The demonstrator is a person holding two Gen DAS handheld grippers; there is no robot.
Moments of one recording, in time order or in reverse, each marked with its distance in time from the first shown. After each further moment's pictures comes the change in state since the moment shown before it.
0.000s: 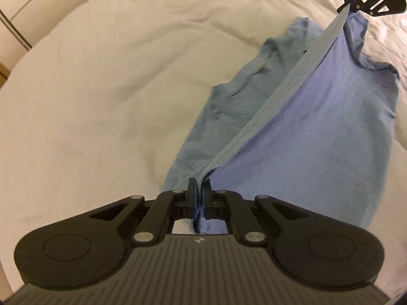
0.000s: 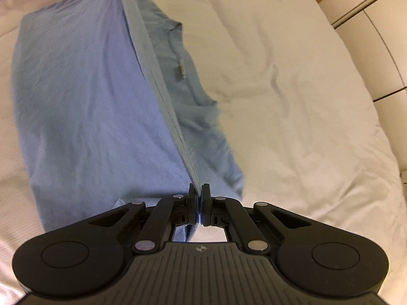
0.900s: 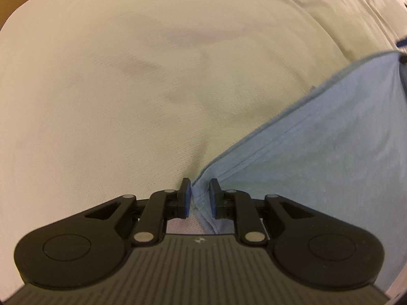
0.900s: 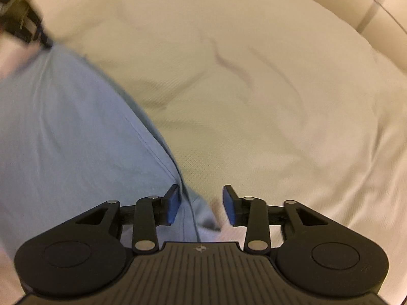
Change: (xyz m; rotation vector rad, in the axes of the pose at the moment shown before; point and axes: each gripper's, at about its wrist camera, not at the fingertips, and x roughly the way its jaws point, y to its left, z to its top) left arm 0.082 0.068 -0.009 -0.405 0.107 0.026; right arm 0.067 -0.094 -0.024 0.486 -0.094 0.132
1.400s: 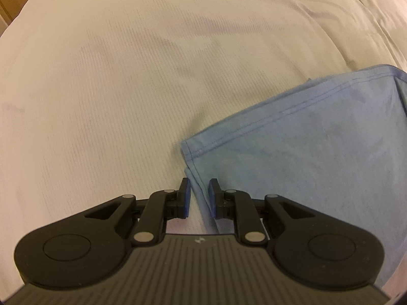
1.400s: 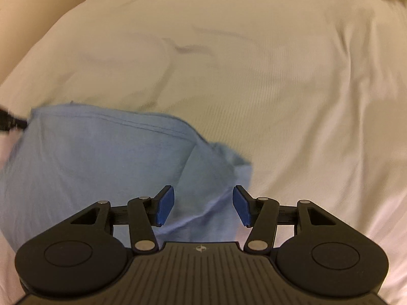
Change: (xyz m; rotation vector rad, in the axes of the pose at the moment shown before) left arm -0.010 -0.008 -0.038 -0.126 -0.029 0.018; right arm -0.010 0.008 -0.054 0.479 -0.041 0.049
